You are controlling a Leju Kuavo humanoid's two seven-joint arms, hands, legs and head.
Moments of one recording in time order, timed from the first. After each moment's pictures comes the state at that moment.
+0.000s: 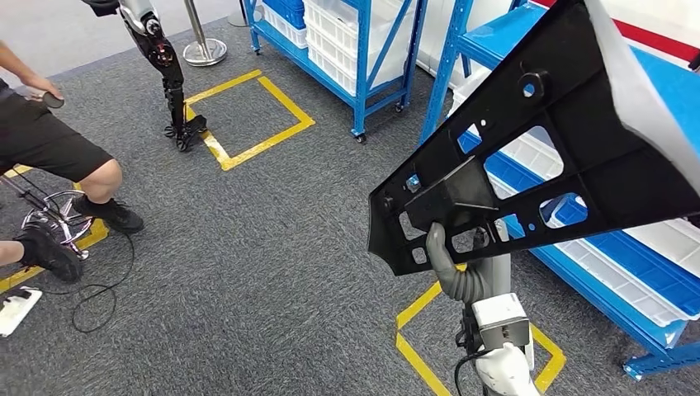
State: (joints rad) left arm -0.03 -0.12 1.09 -0.22 -1.13 0.03 -0.17; right arm 0.05 -0.02 0.25 -1.88 0.25 -0.26 -0.39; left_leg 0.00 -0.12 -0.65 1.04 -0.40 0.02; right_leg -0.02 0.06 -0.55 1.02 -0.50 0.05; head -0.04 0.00
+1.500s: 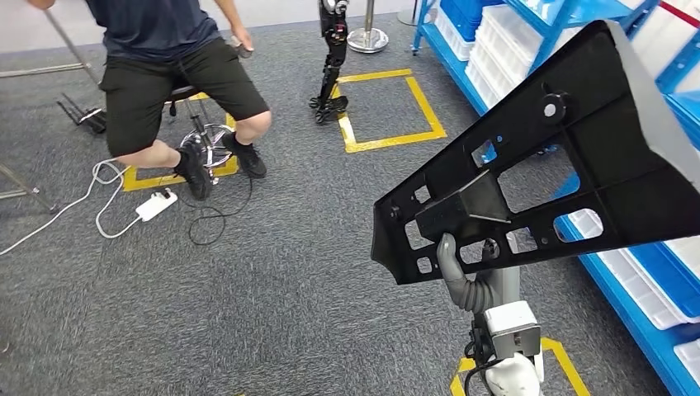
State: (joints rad) left arm -0.01 -0.07 1.11 -0.24 -1.24 0.10 -0.39; right arm 0.12 -0.03 0.22 -1.90 0.24 -0.26 -0.40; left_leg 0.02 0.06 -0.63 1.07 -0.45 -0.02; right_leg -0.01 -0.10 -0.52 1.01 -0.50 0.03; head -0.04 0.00
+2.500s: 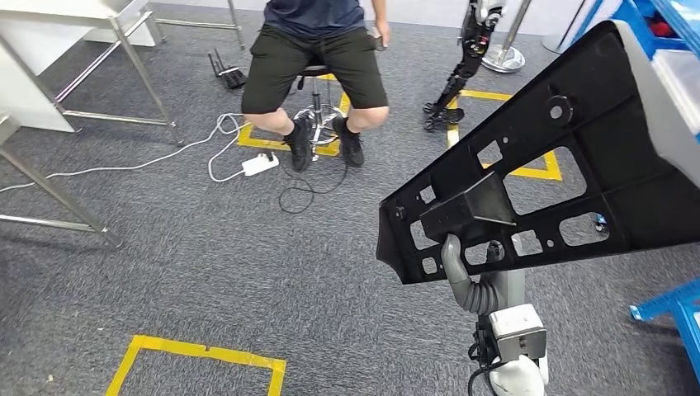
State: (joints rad) left arm -0.01 -0.06 1.11 -0.24 -1.24 0.06 -0.36; right arm 0.12 -0.04 0.22 -1.90 0.24 -0.26 -0.41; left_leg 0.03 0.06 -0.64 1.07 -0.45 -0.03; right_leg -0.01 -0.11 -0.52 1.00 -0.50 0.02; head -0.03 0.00
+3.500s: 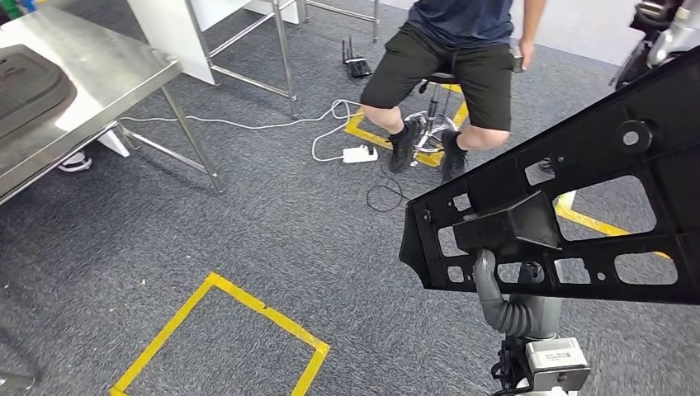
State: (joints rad) left arm 0.00 -0.06 1.14 -0.24 -1.24 0.03 -0.33; right arm 0.22 -0.04 0.14 -2.00 0.23 -0.28 -0.45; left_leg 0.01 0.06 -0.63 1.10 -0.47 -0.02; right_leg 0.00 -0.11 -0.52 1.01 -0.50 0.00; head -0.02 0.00
